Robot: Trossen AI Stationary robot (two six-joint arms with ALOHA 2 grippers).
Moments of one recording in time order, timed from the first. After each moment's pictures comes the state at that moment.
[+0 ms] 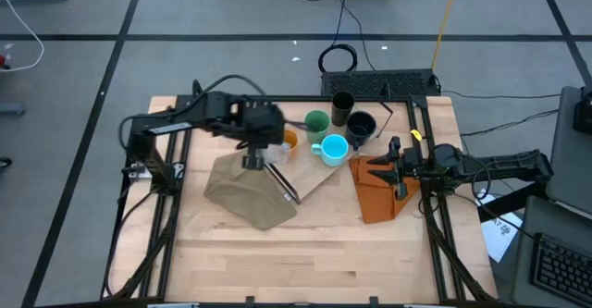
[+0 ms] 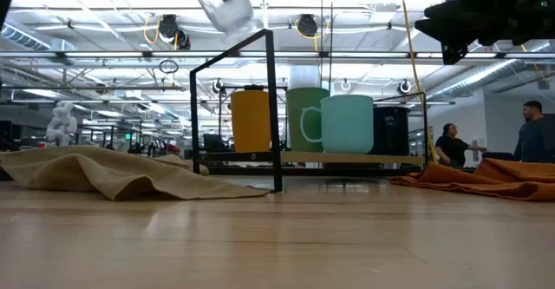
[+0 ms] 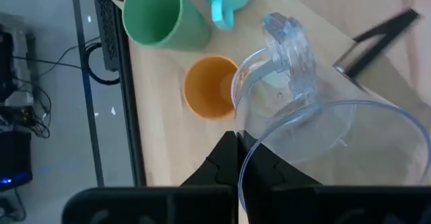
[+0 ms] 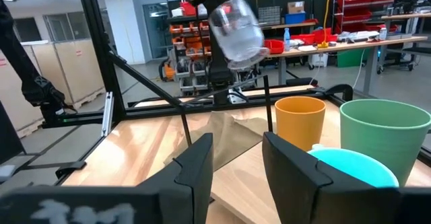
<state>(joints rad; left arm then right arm) 0.04 1.74 2.07 -1.50 -0.26 0.26 0.04 0.33 0.17 0.18 0.05 0.12</state>
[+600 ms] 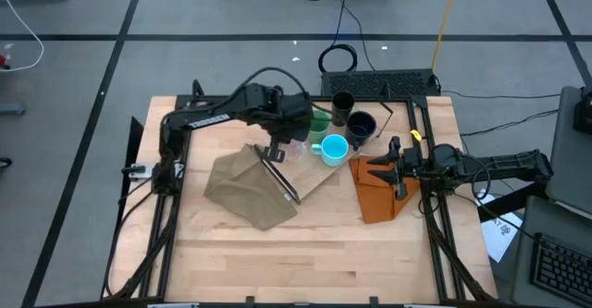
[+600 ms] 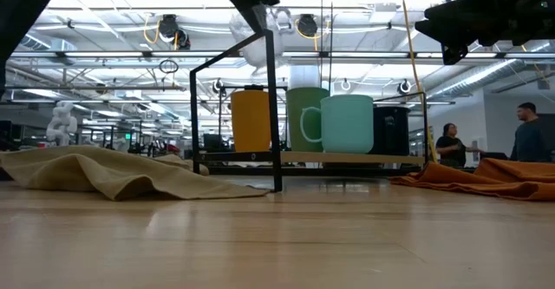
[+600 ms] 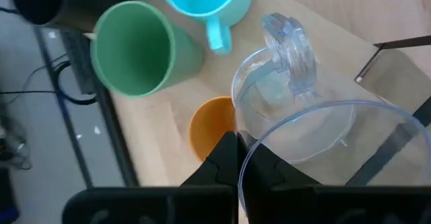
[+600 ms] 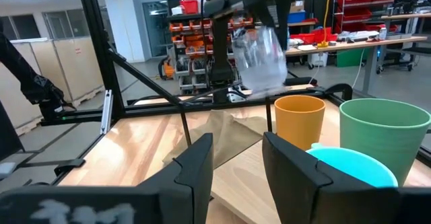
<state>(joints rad) 0.16 2.00 2.28 -1.49 -0.12 0.49 0.04 0.33 0.17 0.17 0.05 0.11</state>
